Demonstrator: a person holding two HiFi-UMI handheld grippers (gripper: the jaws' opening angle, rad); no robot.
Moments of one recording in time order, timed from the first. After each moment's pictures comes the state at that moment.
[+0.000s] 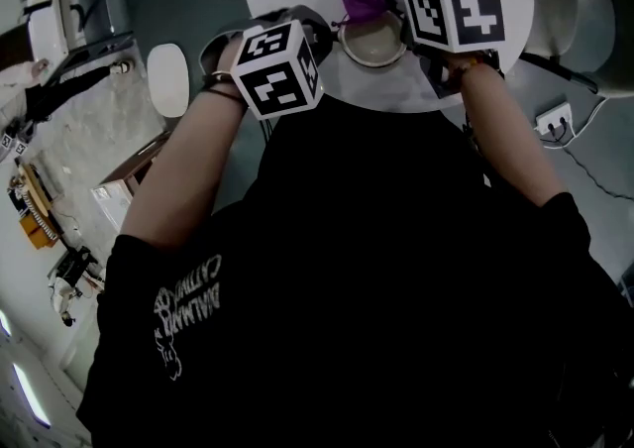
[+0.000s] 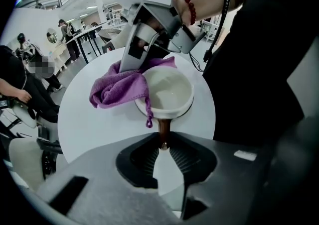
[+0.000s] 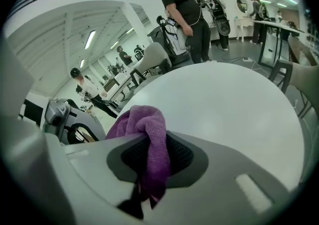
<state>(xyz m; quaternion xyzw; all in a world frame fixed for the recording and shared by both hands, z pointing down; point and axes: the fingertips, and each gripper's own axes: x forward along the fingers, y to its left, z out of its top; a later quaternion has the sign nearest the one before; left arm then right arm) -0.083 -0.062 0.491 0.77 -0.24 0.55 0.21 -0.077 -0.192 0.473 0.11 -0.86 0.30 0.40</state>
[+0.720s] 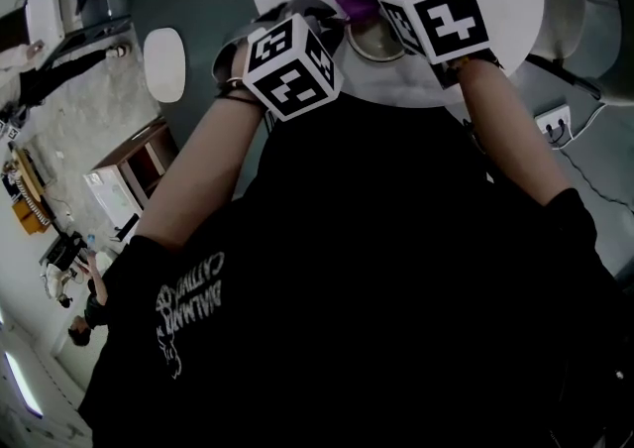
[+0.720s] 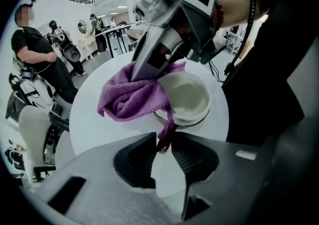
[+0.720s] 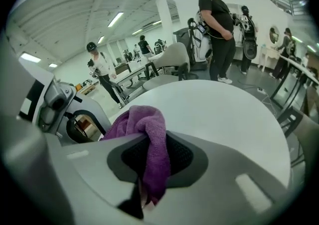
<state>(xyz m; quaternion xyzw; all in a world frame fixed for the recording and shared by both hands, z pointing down) -0.089 -0.073 0.490 0.74 -0.37 0.51 0.26 -0.105 -0.171 0.460 0.05 -0.89 0.15 0.43</state>
